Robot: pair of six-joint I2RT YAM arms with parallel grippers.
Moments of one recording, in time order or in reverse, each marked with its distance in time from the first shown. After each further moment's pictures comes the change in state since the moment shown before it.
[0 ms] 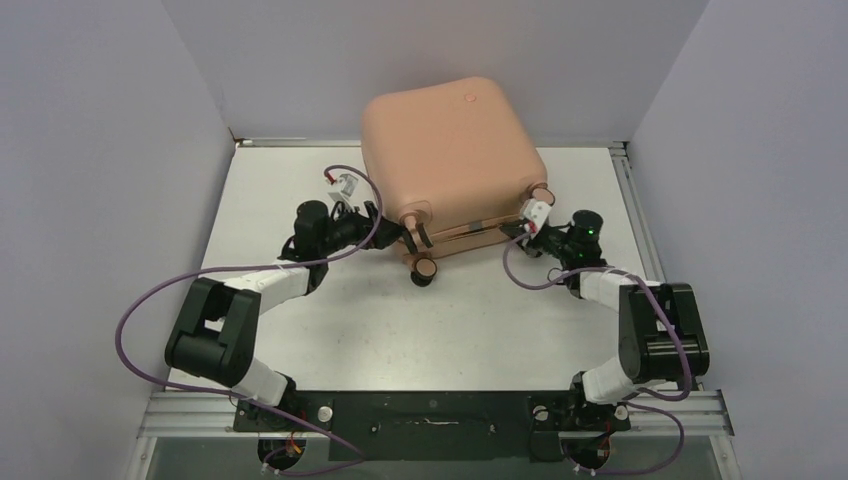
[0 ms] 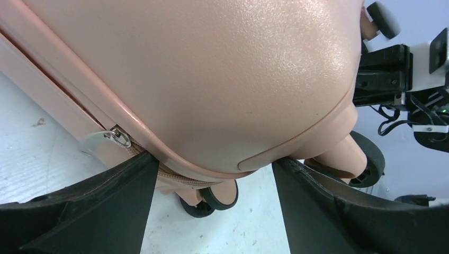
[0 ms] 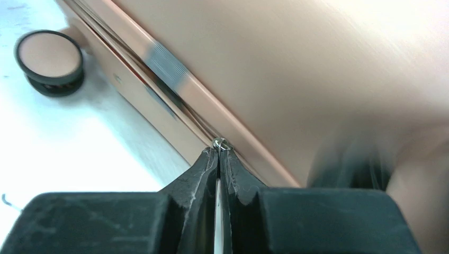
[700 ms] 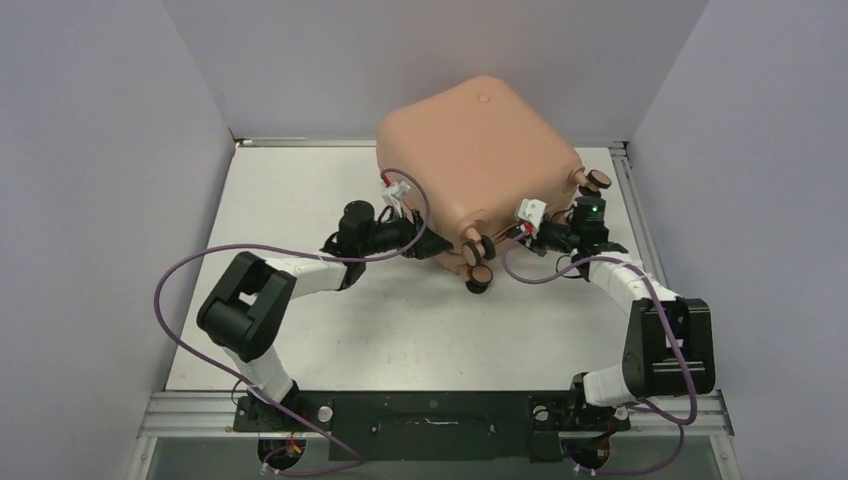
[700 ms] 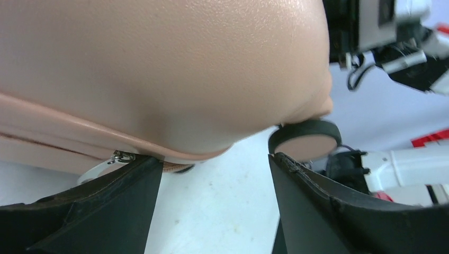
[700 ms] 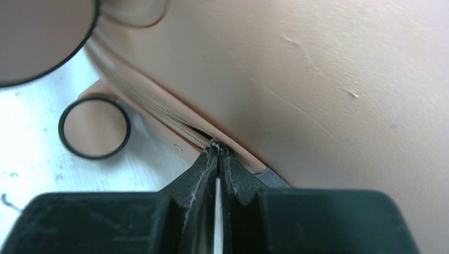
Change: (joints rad) left arm -0.208 0.171 0.113 0.102 0.080 -0.127; right arm 0.085 -0.094 0.195 -0.660 0.039 -0.435
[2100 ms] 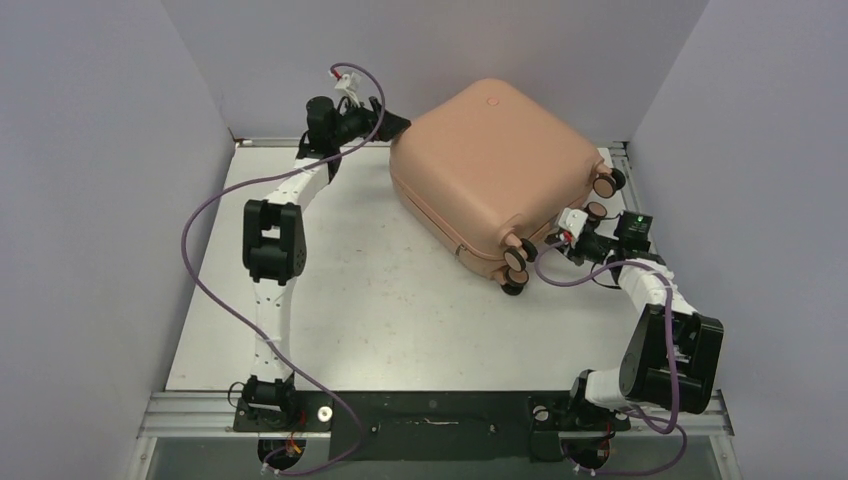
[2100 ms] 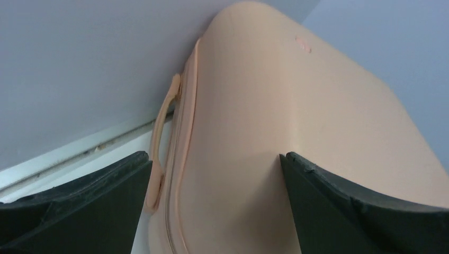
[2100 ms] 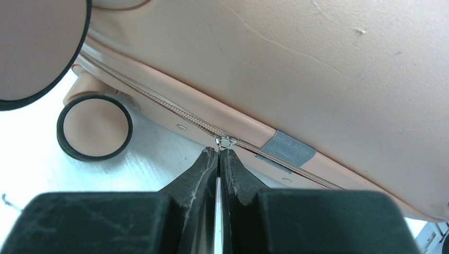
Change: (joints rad) left arm 0.346 0.615 1.164 -0.396 0.038 0.280; right arm -0.348 -0.061 -0.035 -0.196 -0.137 -0.193
